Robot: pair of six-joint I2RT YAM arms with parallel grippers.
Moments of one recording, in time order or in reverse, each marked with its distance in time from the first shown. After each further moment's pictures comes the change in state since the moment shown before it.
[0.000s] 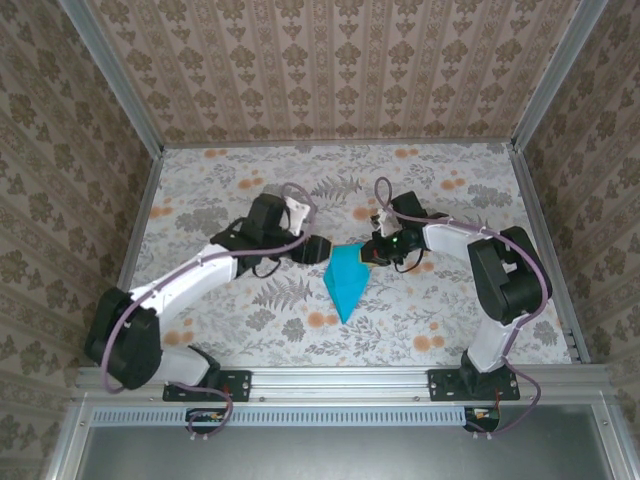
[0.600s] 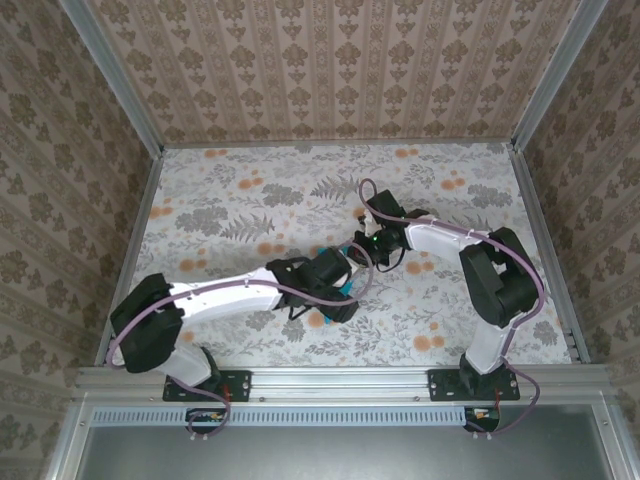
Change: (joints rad) left arm -0.427 0.169 0.037 -0.206 -0.417 -0.025; right arm 0.125 0.020 0.100 -0.075 0.169 0.217
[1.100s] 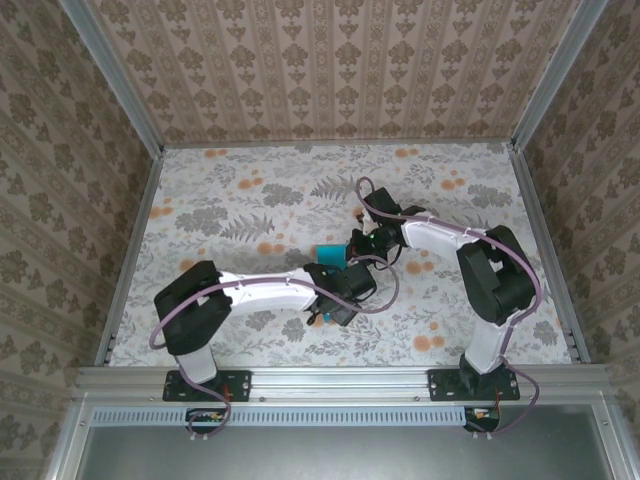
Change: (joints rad) left arm -0.074 0.230 0.142 -0.129 -0.247 -0.011; right arm 0.017 0.026 0.047 -0.045 0.026 0.018
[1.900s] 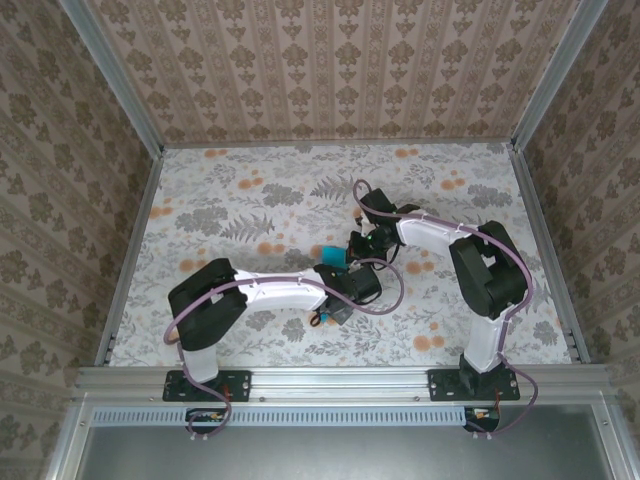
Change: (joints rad) left arm -0.011 0.071 0.033 -0.036 -0.059 -0.014; right arm 0.003 0.050 0.039 -0.055 0.024 -0.001
